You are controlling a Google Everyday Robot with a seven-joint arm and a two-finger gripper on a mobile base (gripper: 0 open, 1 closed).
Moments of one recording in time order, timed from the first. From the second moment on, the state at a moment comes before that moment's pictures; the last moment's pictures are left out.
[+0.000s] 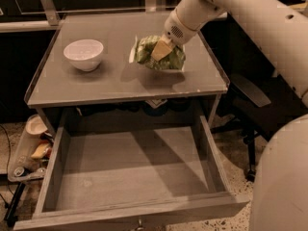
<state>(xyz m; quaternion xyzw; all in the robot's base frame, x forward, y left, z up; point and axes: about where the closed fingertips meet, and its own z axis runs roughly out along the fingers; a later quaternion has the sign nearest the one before) 0.699 -0.048 0.900 -0.49 0.81 0.12 0.29</state>
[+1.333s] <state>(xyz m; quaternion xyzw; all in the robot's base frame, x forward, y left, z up) 0.701 -0.048 0.896 -0.49 0.82 0.12 0.29</state>
